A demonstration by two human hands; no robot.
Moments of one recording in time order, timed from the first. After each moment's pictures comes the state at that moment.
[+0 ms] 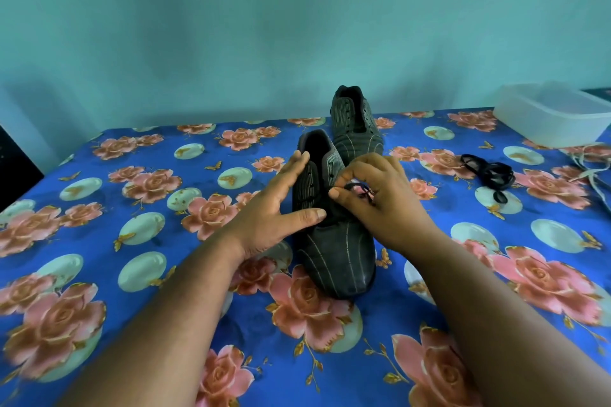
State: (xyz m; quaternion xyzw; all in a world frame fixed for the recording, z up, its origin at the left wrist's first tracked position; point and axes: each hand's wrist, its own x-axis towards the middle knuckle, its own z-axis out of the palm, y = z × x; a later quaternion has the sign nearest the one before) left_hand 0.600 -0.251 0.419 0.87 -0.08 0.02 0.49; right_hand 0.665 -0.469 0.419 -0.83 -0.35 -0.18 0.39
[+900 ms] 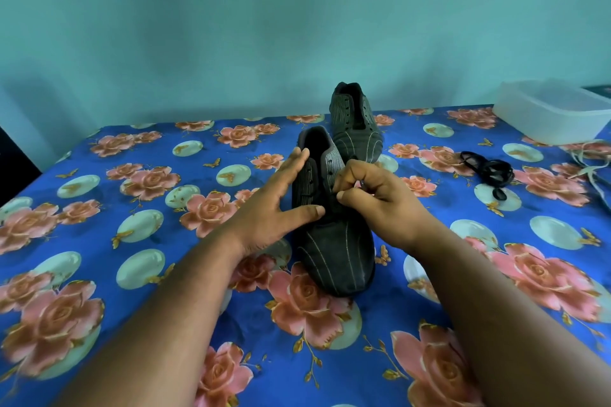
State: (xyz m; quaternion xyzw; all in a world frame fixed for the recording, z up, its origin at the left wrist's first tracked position) left_hand 0.601 -0.253 0.420 0.88 -0.08 0.03 0.47; right_hand 0.657 -0.469 0.430 -0.76 -0.39 -0.01 0.53
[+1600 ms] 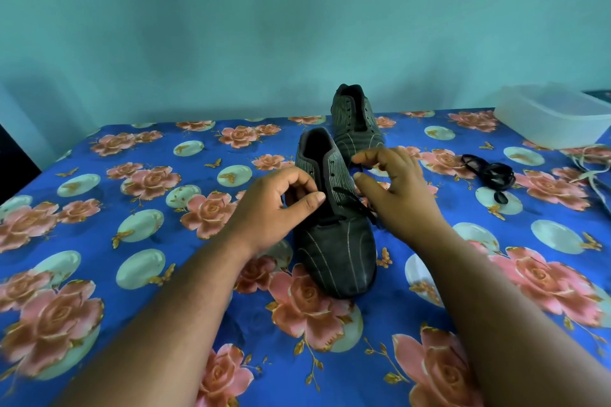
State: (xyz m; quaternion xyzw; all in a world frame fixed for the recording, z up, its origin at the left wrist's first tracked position) left_hand 0.605 -0.258 0.416 0.86 -0.12 0.19 0.46; right_hand 0.668 -0.475 0.423 -0.84 -0.24 -0.14 0.47
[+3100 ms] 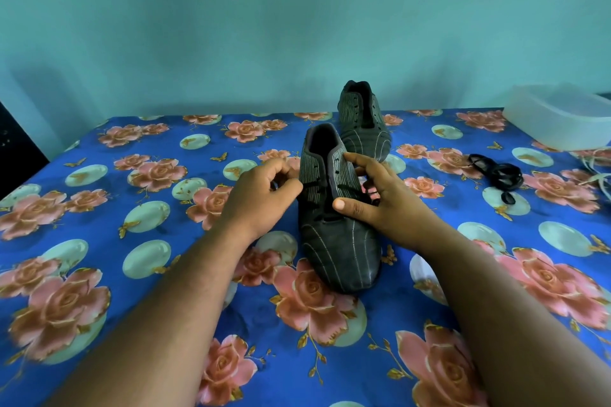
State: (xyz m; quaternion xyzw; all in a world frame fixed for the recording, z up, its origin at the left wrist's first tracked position) left_hand 0.612 -0.240 0.410 0.87 0.01 0.20 0.45; right_hand 0.675 -0.474 0.406 -0.83 -0.31 0.02 0.46
